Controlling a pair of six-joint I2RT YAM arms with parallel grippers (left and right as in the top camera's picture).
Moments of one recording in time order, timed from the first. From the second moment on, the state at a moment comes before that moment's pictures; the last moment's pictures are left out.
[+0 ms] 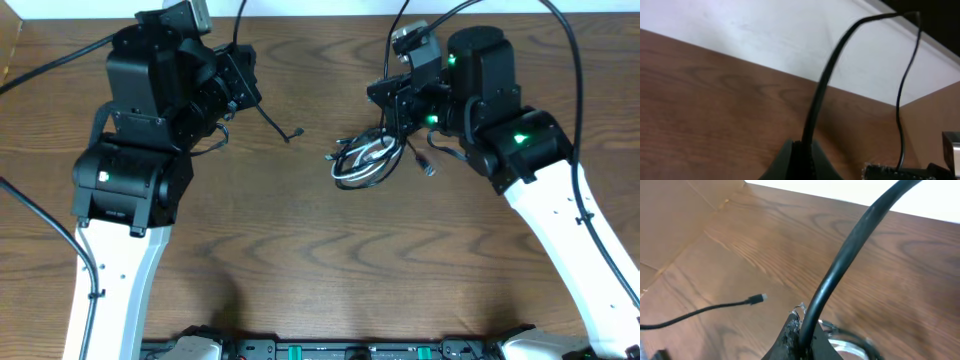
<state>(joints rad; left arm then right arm) -0.21 1.31 1.63 -0.77 0.16 -0.54 0.42 1.48 1.49 -0.60 -0.38 0.16</state>
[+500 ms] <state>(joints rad) -0.19 1.42 1.63 -1.06 0.15 -0.45 0.44 1.68 1.49 -0.66 -0.35 0.17</state>
